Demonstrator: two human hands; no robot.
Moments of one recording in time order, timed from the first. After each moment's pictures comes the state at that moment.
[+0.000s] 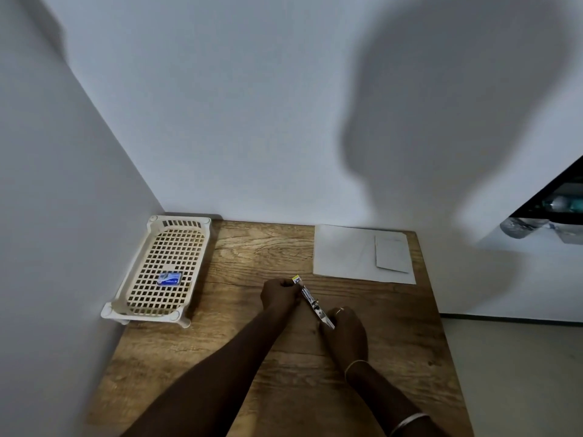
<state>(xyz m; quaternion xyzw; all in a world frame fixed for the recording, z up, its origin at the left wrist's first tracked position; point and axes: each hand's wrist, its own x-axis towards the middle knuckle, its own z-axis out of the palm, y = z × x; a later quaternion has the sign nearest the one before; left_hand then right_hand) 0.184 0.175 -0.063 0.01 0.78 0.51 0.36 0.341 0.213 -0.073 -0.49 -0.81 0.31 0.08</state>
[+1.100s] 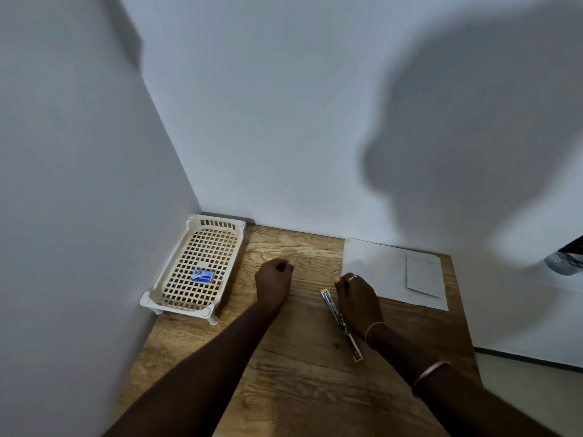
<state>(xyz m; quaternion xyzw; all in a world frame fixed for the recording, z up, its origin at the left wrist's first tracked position) 0.113 0.142 -0.030 0.11 0.85 0.48 0.20 0.268 0.261 -0.037 -0.39 -0.86 0.30 0.12</state>
